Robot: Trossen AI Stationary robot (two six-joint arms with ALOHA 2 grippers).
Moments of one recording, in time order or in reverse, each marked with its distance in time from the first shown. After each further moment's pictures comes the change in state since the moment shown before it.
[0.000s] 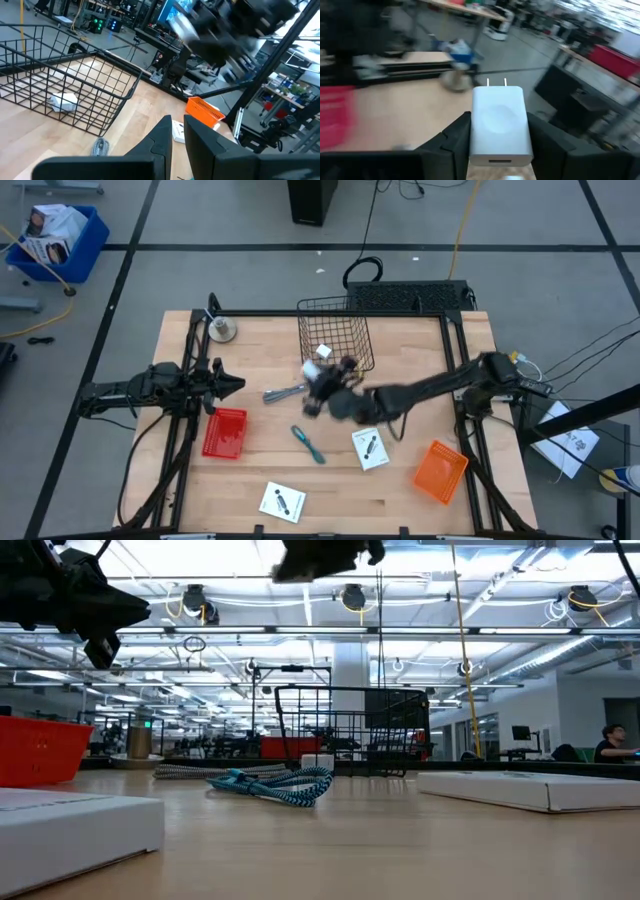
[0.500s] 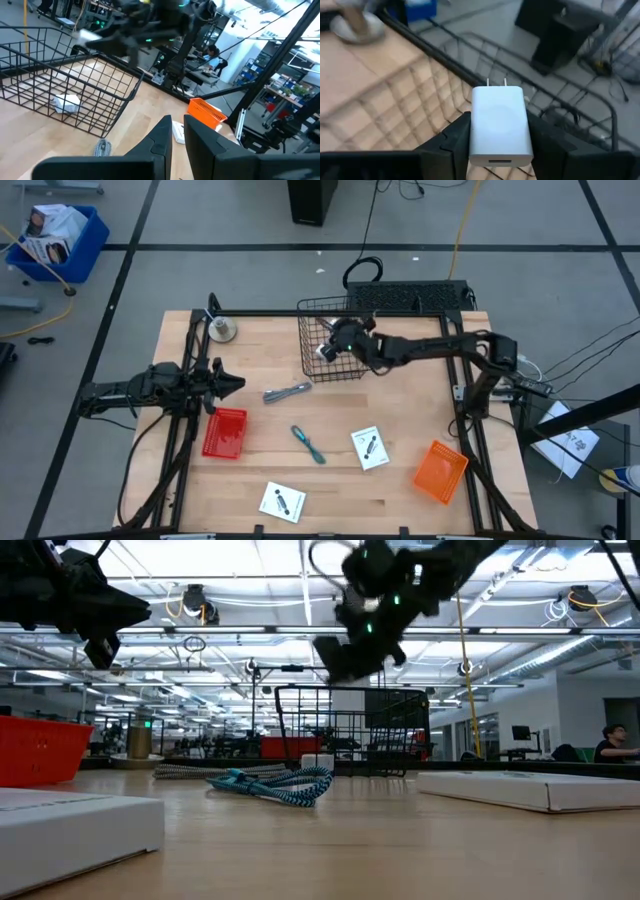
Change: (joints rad) left arm 0.000 0.000 0.000 0.001 -0.011 0.006; right arm -0.460 -0.016 -0.231 0.015 -0.346 0.220
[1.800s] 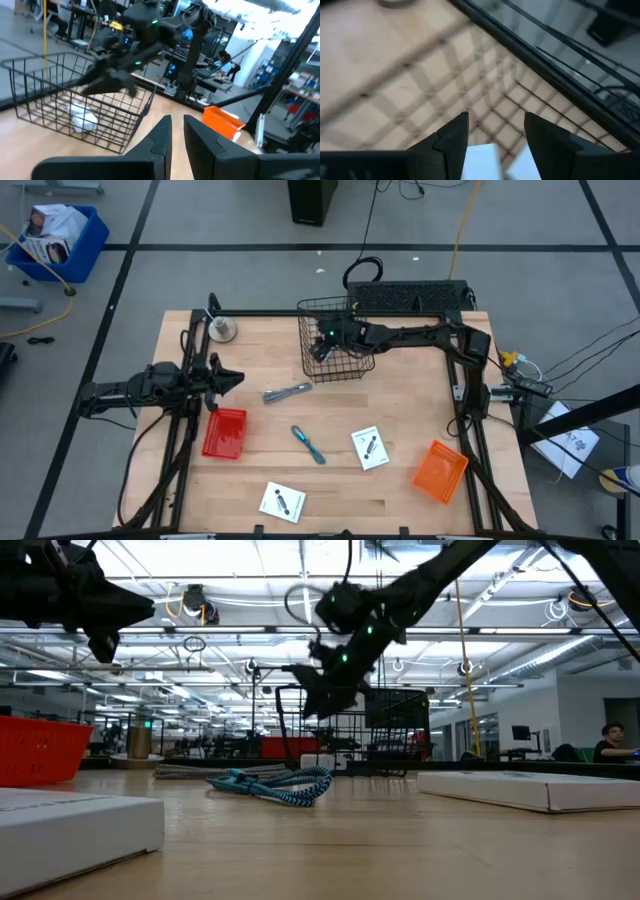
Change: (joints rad) left arm 0.000 0.000 0.000 0.038 -0.071 0.119; right arm -0.071 0.182 0.203 -0.133 -0.332 0.013
